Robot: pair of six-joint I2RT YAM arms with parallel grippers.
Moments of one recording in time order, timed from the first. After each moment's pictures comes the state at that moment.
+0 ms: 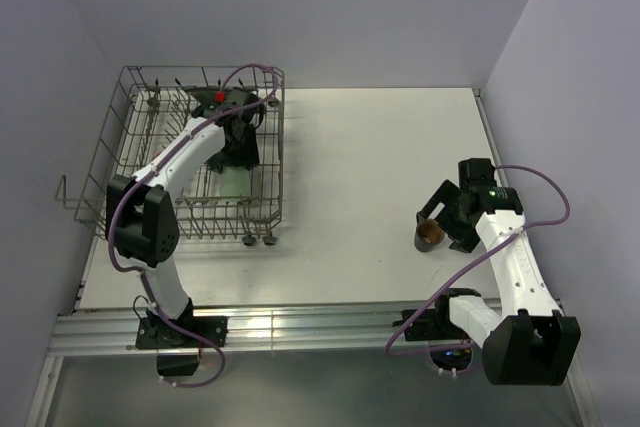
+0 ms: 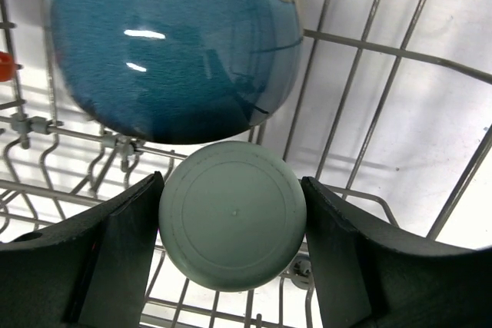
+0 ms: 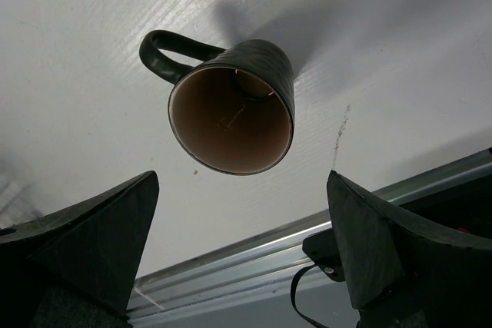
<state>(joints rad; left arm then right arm) -0.39 1.82 1.60 -1.00 -0.32 -0.51 -0.06 1.00 0.85 -1.06 0.01 0.67</state>
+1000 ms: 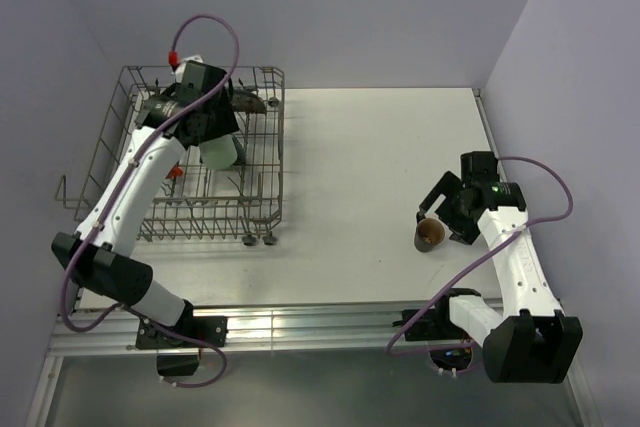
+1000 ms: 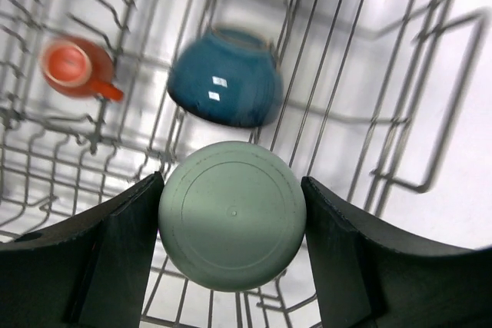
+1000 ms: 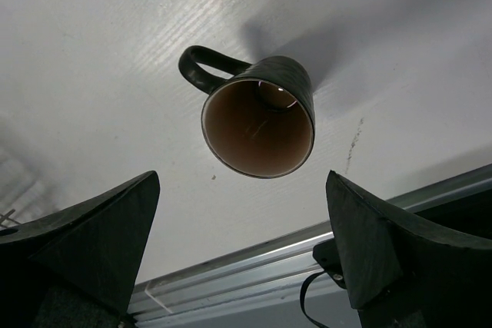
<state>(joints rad) -0.39 1.55 1.73 -1.05 -0.42 -0.56 -0.06 1.02 0.90 -1.05 0.01 0.67</state>
